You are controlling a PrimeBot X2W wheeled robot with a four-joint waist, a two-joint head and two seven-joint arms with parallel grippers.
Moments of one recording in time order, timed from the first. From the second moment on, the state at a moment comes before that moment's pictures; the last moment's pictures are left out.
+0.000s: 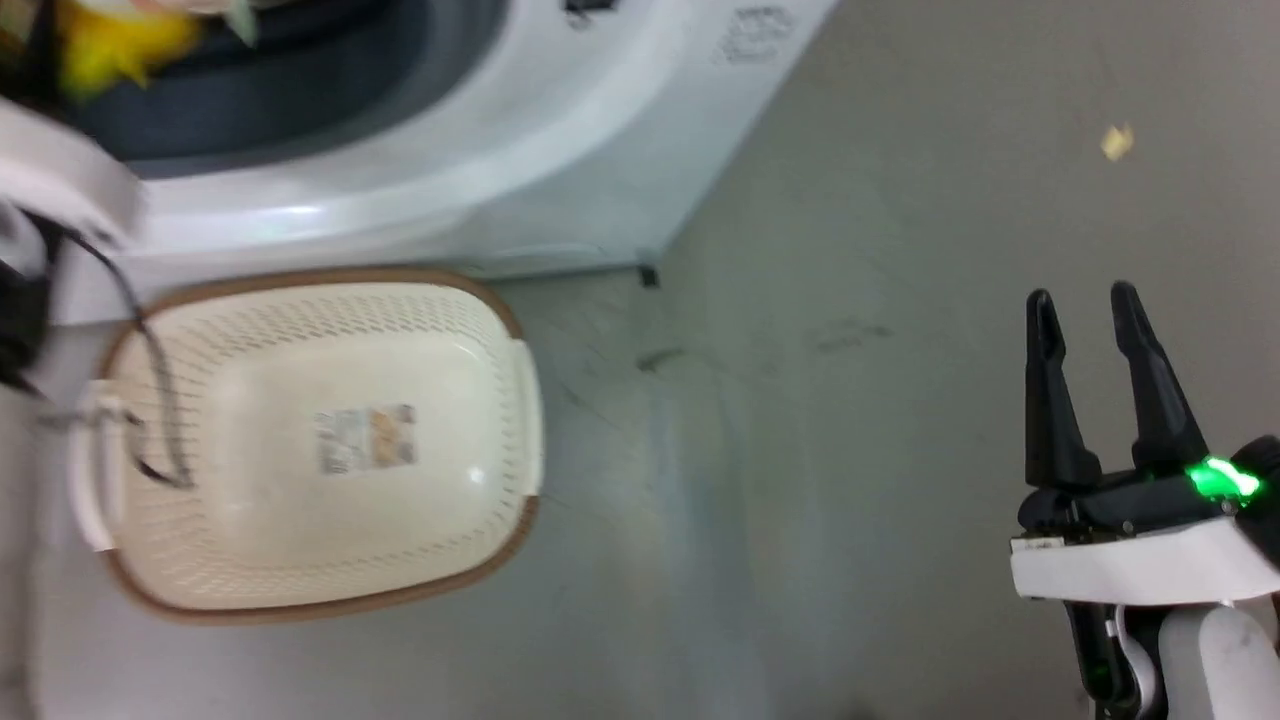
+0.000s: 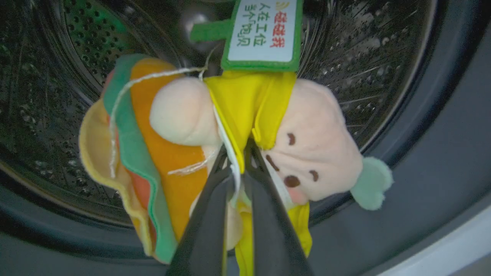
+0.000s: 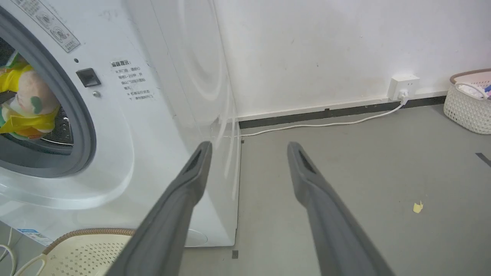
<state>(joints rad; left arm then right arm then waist) -0.79 0.48 -0.04 0.26 -0.25 -0.12 -0.01 -0.17 -0.05 0.01 -0.10 0.30 0.13 -0.26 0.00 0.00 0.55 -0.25</state>
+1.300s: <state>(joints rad) -1.28 0.60 -0.31 0.94 -0.30 -0.13 0.04 -0.22 -0.05 0.00 -0.09 0.33 0.13 -0.26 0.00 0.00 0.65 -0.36</state>
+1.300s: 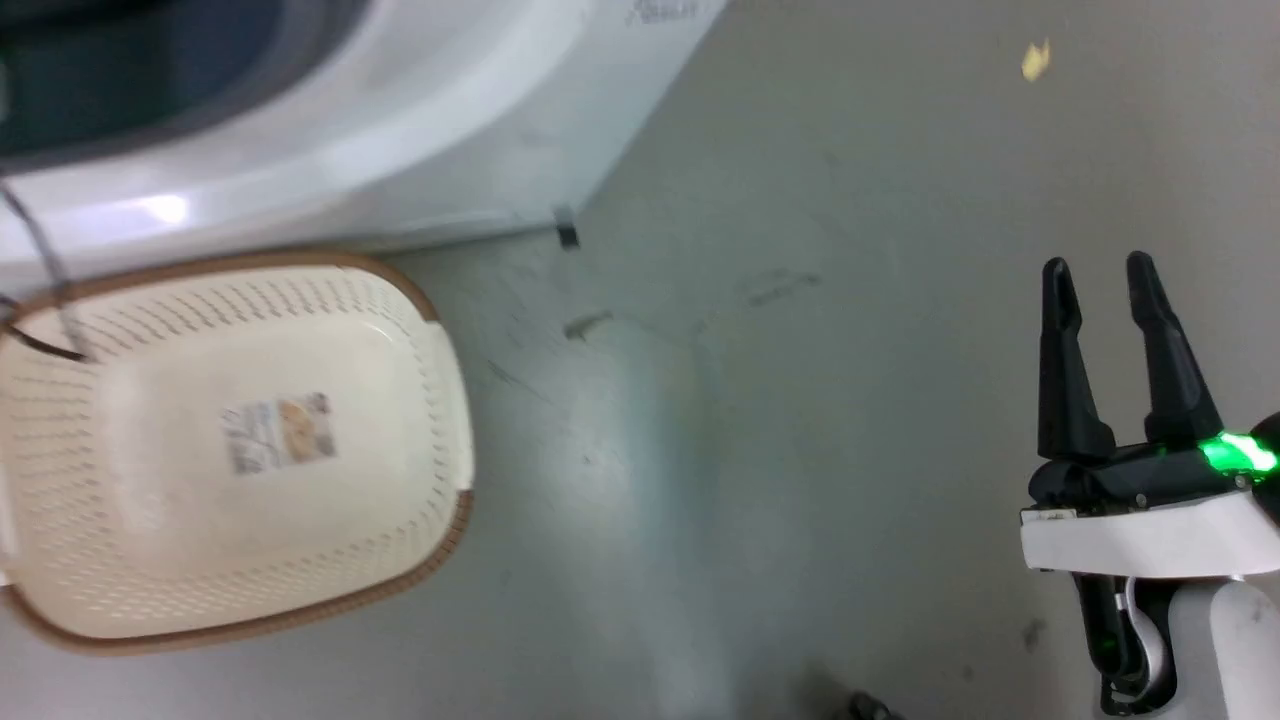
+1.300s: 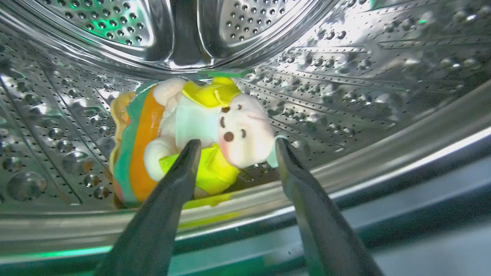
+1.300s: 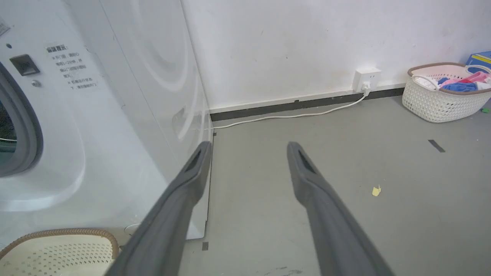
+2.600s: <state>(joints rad) -0.01 0.19 -0.15 0.08 -0.25 0.02 -0.26 0.04 -0.05 -0.04 -0.04 0.14 0.13 -0.26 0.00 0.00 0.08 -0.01</state>
